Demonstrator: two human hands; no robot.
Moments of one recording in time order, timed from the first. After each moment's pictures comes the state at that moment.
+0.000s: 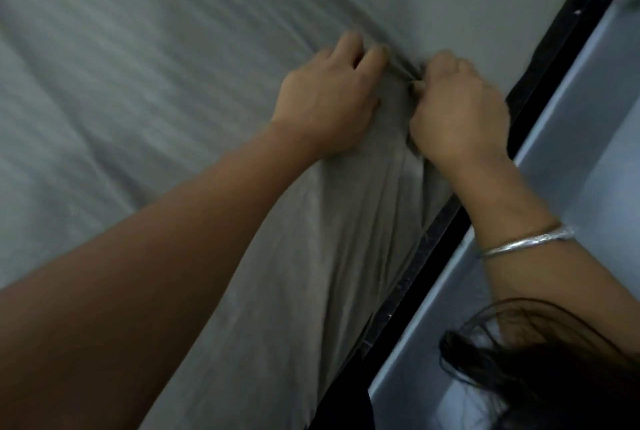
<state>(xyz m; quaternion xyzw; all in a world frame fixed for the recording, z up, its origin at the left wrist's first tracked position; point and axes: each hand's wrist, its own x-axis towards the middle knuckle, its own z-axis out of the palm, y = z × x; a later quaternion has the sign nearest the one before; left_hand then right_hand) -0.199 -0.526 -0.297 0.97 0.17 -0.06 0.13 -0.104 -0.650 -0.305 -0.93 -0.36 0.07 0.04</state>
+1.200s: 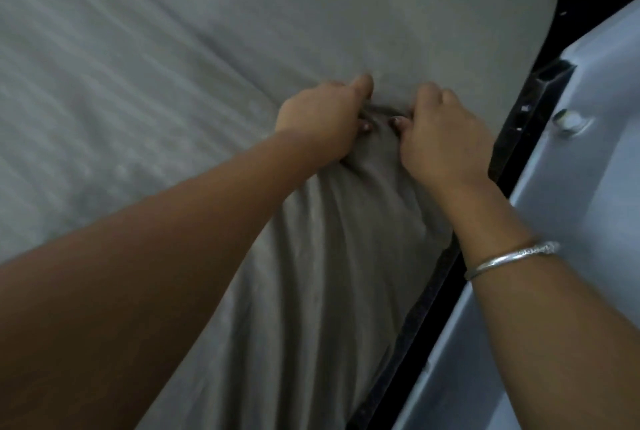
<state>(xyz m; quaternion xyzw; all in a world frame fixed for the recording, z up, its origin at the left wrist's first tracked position) -0.010 -0.468 -0.299 0.95 0.24 -0.09 0.17 0.068 -0.590 -0.297 -0.94 -0.34 0.08 0.03</state>
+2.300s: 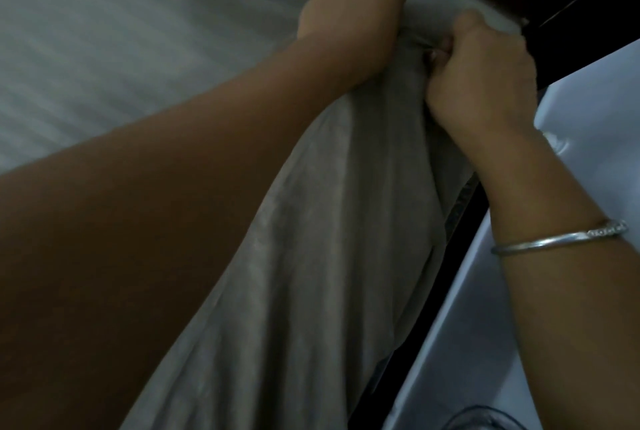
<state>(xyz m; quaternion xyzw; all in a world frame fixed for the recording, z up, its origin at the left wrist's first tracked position) 0.196 -0.434 -0.298 0.96 0.23 0.05 0.12 0.238 -0.561 -0.290 -0.96 -0.27 0.02 0.10</state>
